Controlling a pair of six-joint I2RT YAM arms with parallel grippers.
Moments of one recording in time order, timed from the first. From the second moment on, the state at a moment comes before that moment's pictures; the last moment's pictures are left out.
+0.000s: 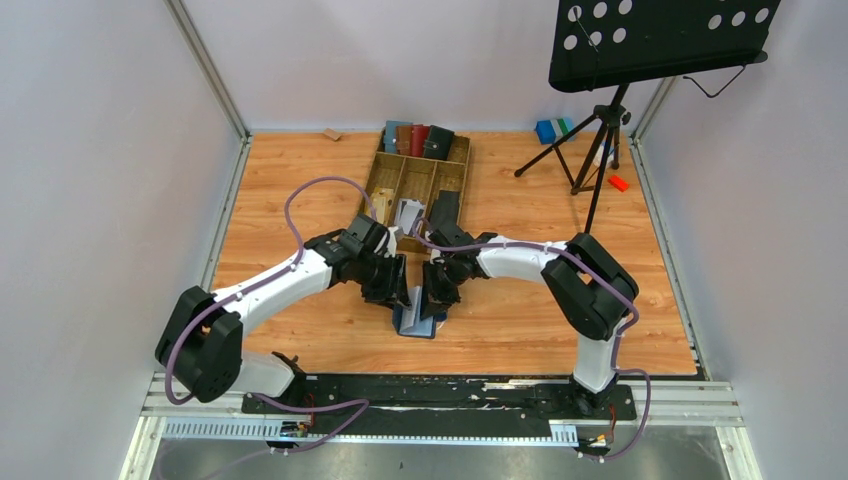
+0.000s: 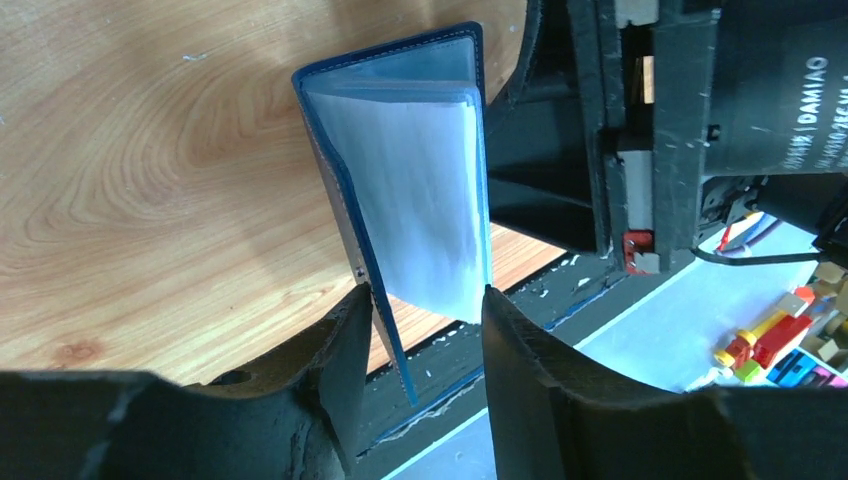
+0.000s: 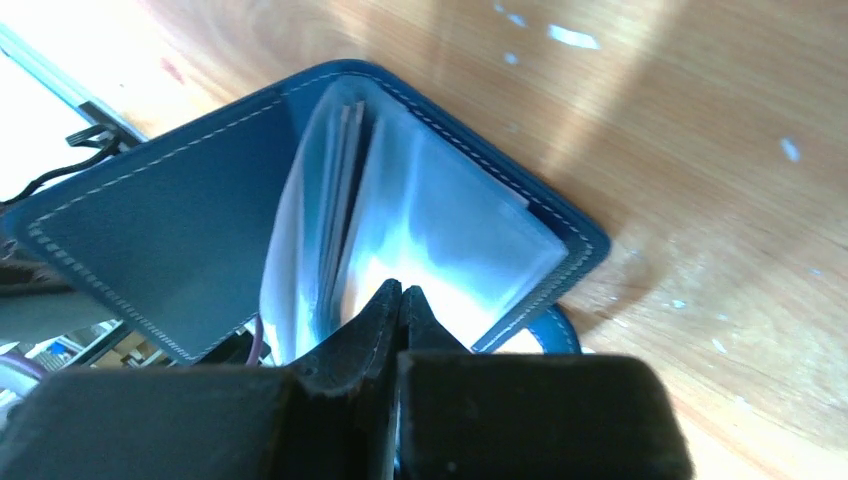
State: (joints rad) left arm -0.63 1.36 0.86 -0.59 0.37 -0.55; right arm 0.79 1.87 1.10 -0.39 -0.53 0.76
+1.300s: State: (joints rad) left arm -0.64 1.43 0.86 -0.65 0.35 -0.49; right arm 0.80 1.85 1.13 -0.43 -0.49 0.76
